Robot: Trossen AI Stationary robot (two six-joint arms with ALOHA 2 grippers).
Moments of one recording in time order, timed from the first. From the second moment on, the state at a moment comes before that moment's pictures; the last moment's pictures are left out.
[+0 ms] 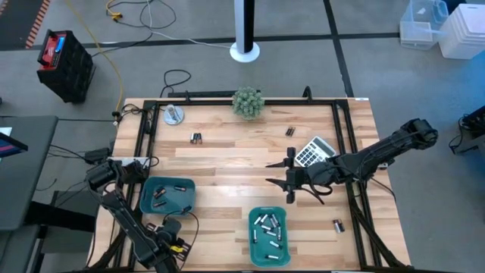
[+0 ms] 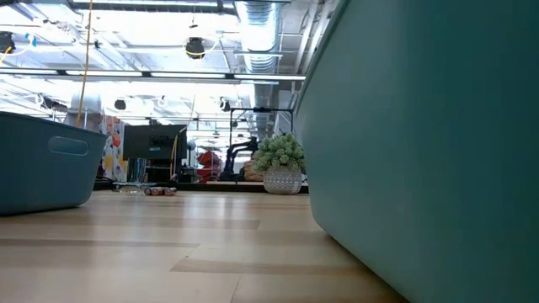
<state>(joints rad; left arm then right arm) -1.01 1.90 1.25 -1.00 -0.14 -2.11 0.35 1.20 0.69 0.22 0.49 -0.27</state>
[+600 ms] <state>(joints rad) -1.01 1.90 1.18 -0.89 -0.15 -2.11 0.35 1.20 0.69 0.22 0.49 -0.28</state>
